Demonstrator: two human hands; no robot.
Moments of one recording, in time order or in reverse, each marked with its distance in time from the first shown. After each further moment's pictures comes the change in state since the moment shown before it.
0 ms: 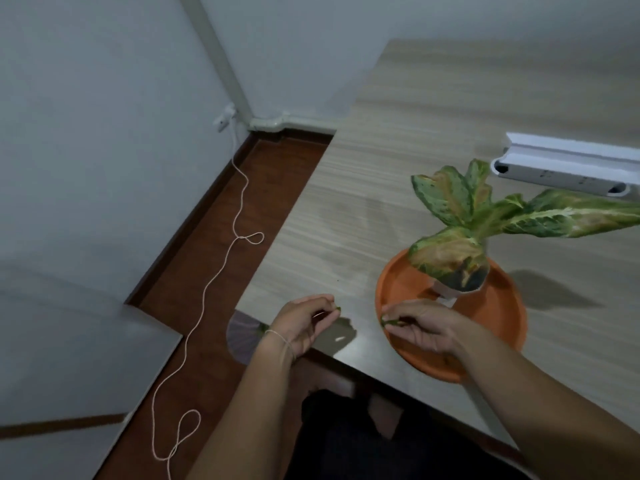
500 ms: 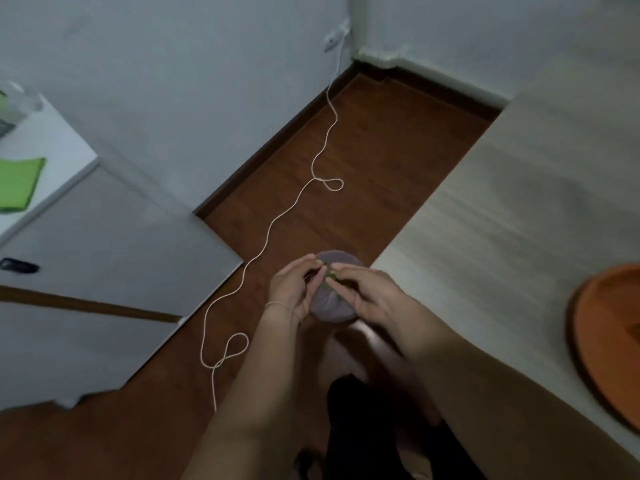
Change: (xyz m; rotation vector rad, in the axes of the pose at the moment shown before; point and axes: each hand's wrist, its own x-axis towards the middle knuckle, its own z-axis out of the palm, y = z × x) left_hand 0.049 0.080 -0.281 -0.457 0.317 0.208; right_hand 0.180 0.136 0.324 0.033 -0.043 0.027
